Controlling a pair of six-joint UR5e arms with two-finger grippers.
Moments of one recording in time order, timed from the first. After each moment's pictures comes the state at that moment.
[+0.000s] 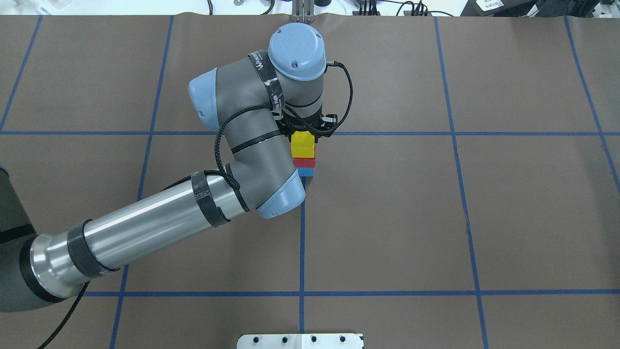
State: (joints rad) left arm -0.61 -2.60 -1.32 -1.56 -1.91 -1.09; right arm 1.63 -1.65 1.51 -1.41 2.32 -0.18
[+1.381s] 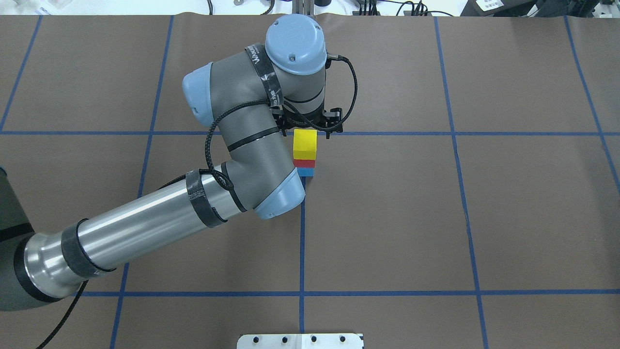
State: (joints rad) left arm -0.62 -2.59 -1.40 -1.52 -1.92 -1.04; right arm 1.63 -1.65 1.51 -1.41 2.32 -0.18
